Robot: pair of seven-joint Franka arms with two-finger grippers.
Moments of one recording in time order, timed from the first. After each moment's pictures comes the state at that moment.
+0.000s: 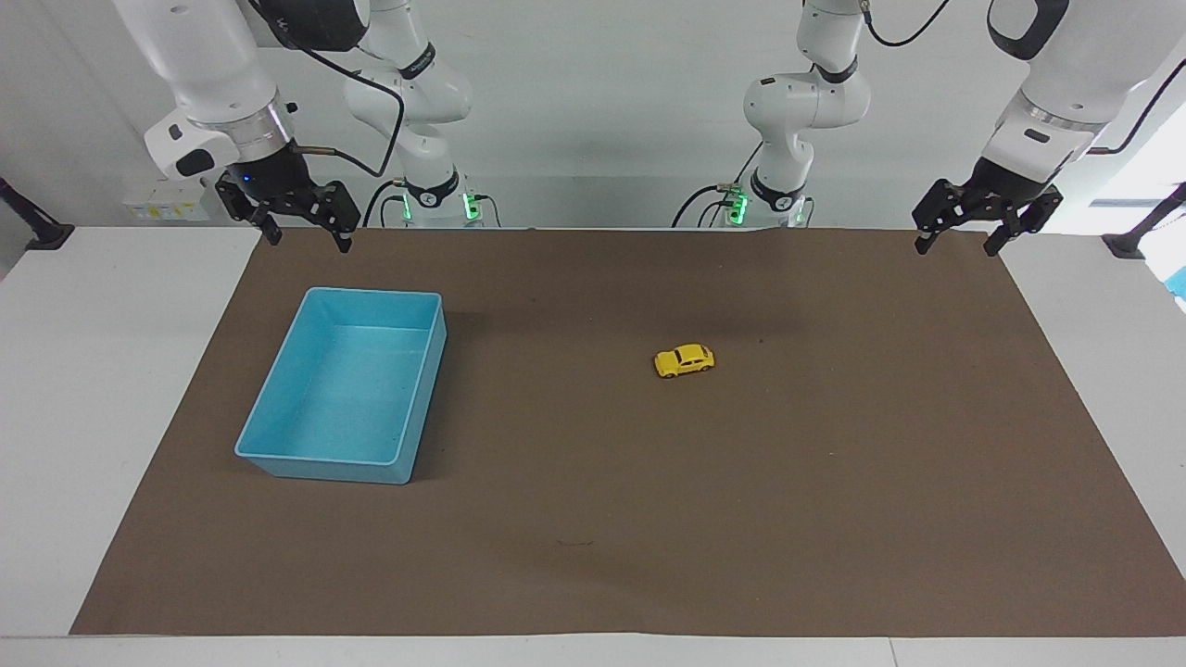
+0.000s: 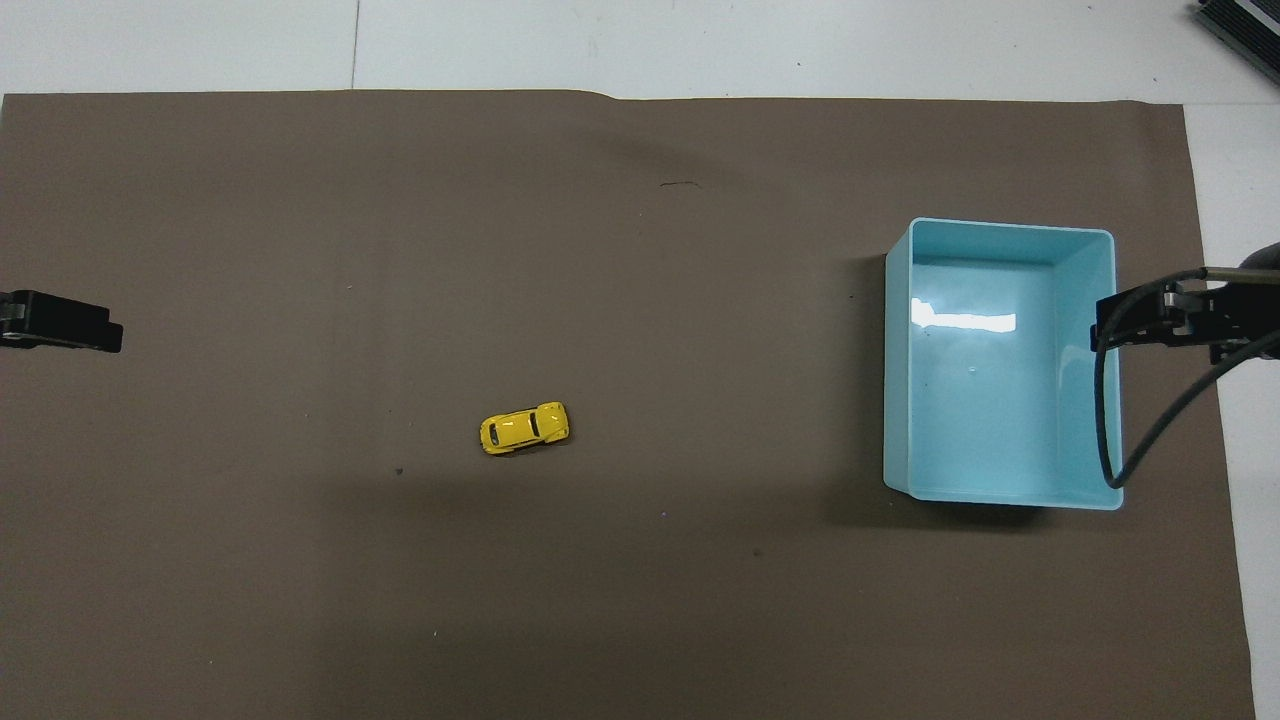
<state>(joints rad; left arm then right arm) 0.02 -0.06 -0.03 -1.62 -0.03 1.59 0.06 0.02 0.00 -0.01 -1.55 -0.02 1.51 0.14</state>
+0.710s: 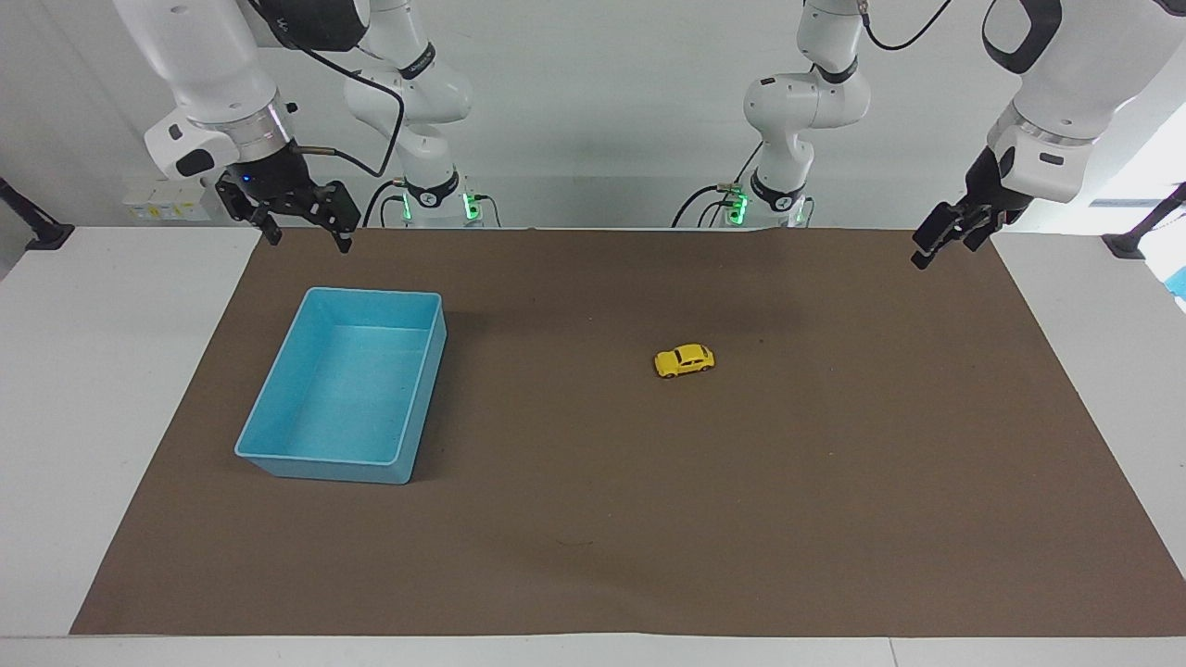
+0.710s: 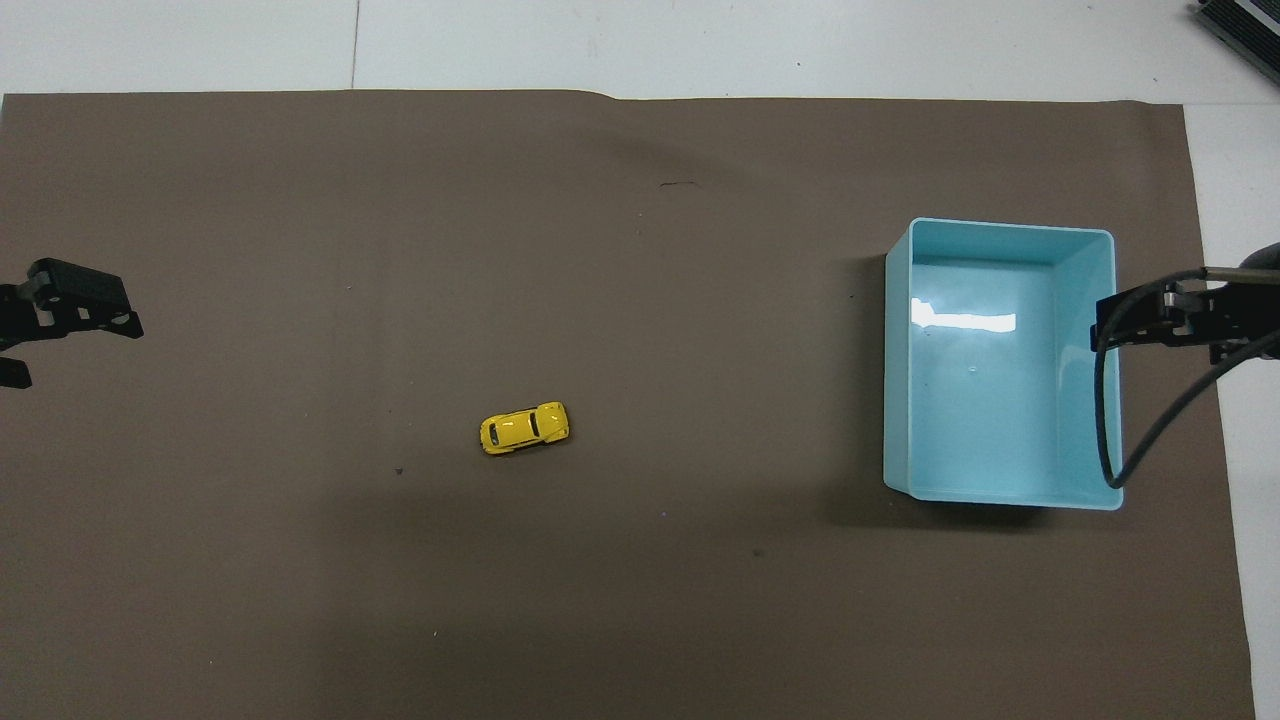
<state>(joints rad) 0.02 -0.05 -0.03 -1.65 -0.04 1.59 -0.41 0.02 0.00 -0.01 -1.55 -0.02 1.51 0.14</state>
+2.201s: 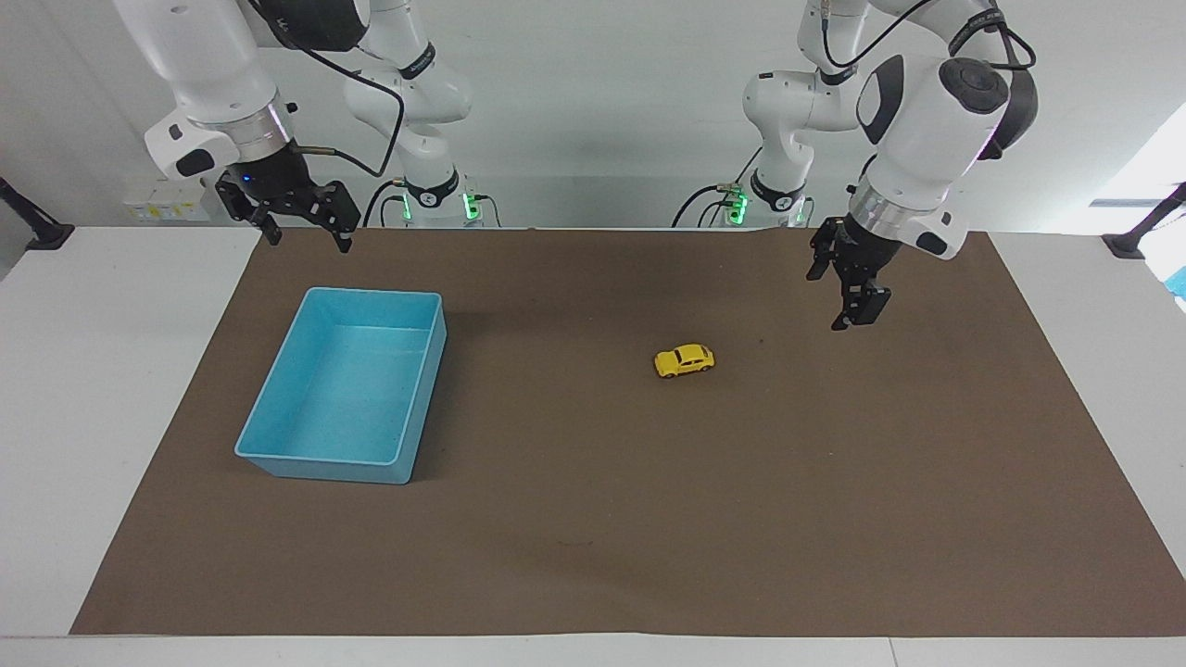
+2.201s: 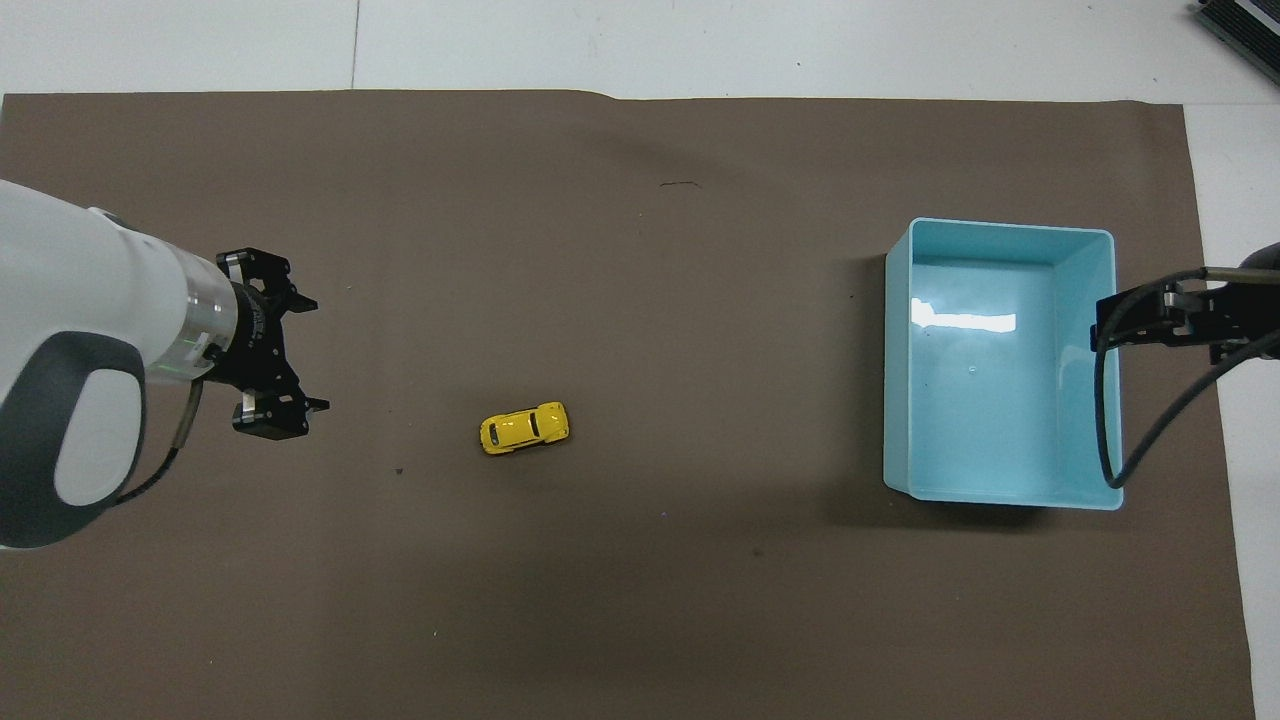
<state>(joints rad) -0.22 -0.03 -0.04 -1.90 -0.10 1.91 -1.93 0.02 0.00 -0.01 -1.55 -0.02 1.51 0.14</state>
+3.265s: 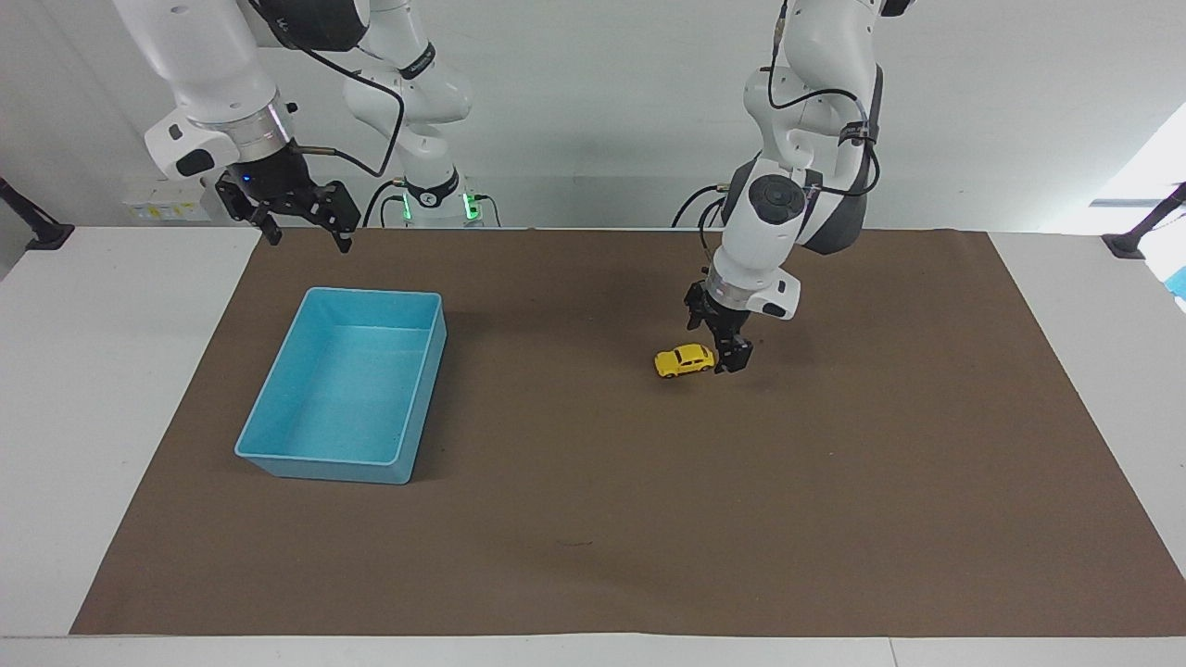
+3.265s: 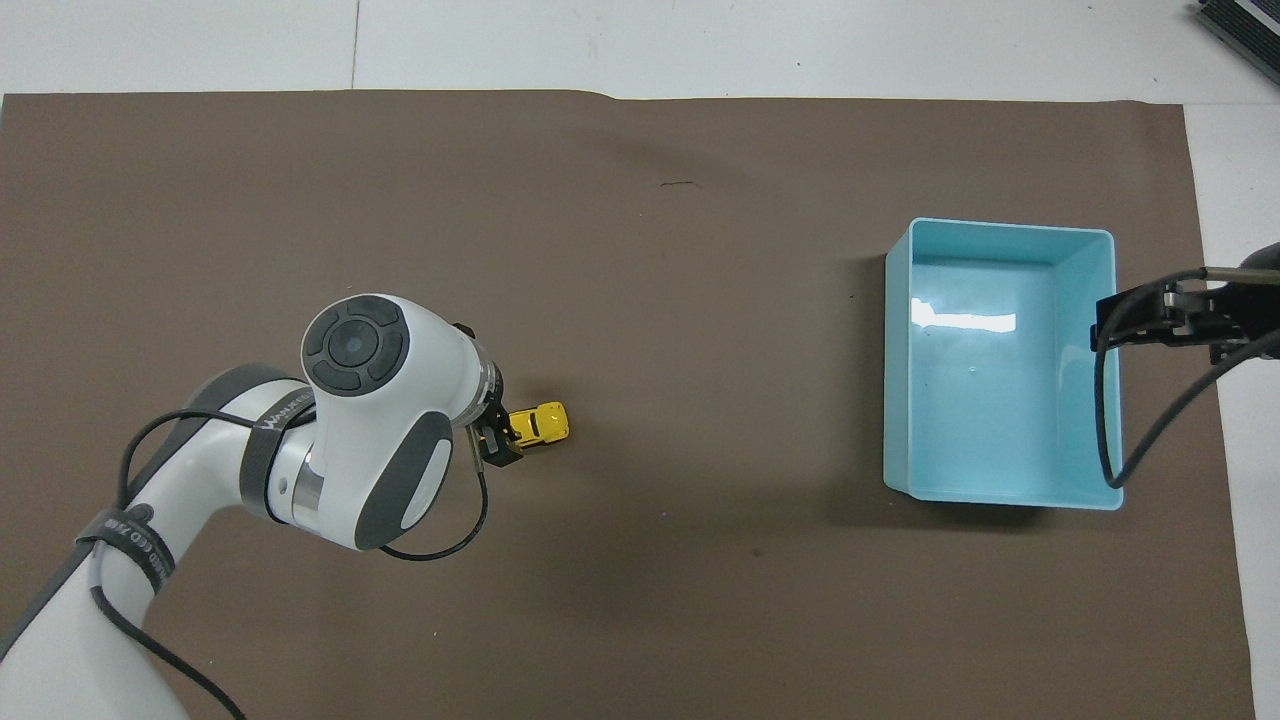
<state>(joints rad) -0.46 0.16 -0.04 -2.07 -0.10 2.26 -2.36 0.02 0.00 -0.01 -1.55 -0.02 1.51 0.14</state>
